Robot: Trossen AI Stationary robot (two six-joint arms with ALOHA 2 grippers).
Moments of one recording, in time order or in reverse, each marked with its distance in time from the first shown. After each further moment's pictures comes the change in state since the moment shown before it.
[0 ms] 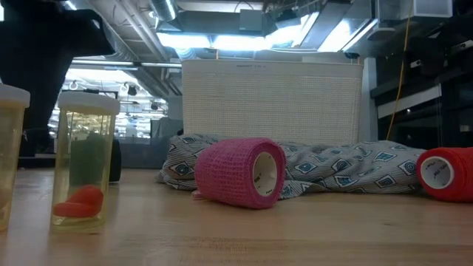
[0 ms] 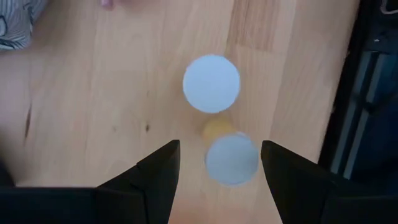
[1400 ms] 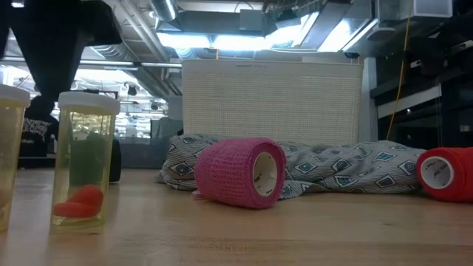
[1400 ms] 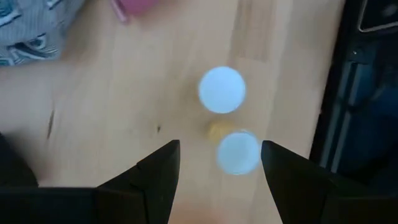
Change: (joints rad) left arm 0.023 -0.068 -0.025 0.005 0.017 0.024; right arm 0.000 0.000 0.000 0.000 0.000 0.000
